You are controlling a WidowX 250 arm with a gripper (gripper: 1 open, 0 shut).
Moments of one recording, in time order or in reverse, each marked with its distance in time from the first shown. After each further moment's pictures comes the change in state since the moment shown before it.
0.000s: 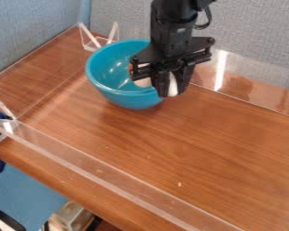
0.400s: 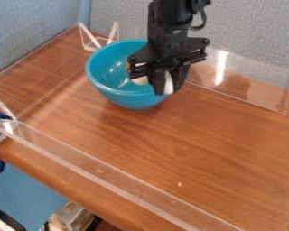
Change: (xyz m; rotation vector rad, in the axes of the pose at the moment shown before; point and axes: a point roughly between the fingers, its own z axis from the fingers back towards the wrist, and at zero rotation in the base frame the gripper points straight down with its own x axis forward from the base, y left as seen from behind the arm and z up) arm 0.012 -0.002 -0.011 0.006 -0.026 -0.007
